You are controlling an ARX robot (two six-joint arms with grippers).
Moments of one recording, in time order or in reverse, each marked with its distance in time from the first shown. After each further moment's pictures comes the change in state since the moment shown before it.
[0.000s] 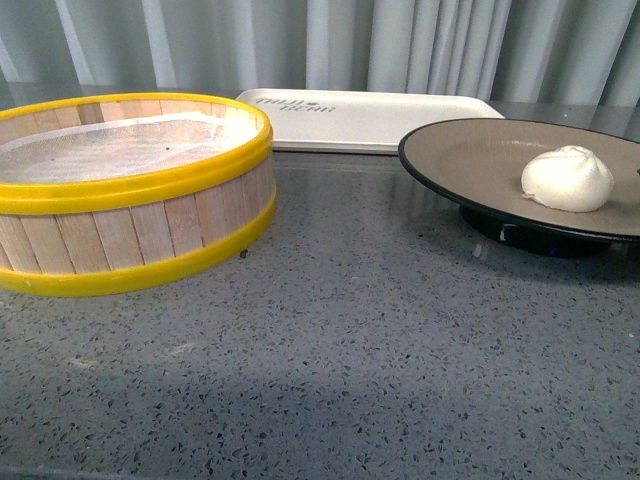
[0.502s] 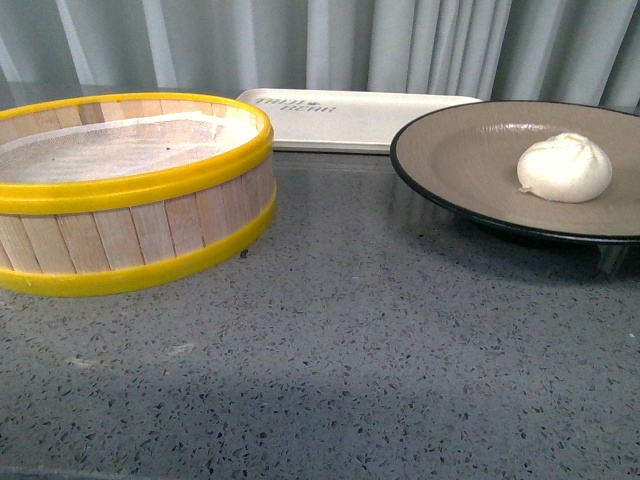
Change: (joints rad) left arm 0.000 0.000 0.000 0.000 0.000 0.000; right arm 0.003 -0.024 -0.034 0.052 0.023 0.014
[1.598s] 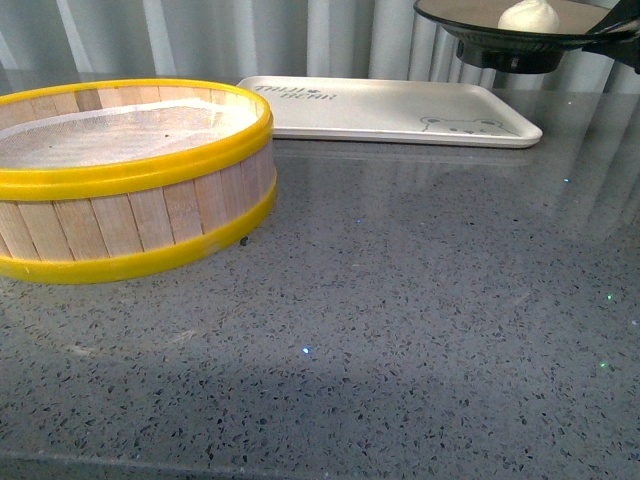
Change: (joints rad) left arm 0.000 0.000 0.000 0.000 0.000 0.000; right arm -0.048 0.668 0.987 -0.233 -0.037 0.103
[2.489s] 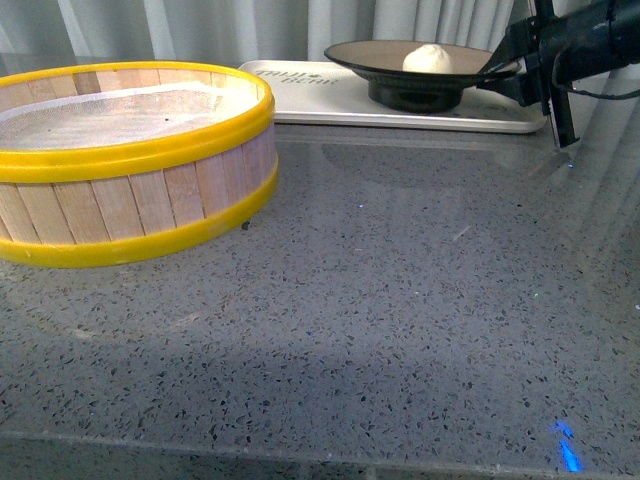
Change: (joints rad) left arm 0.000 0.000 0.000 0.000 0.000 0.000; right arm 0.135 0.202 0.188 -0.127 -0.003 -0.016
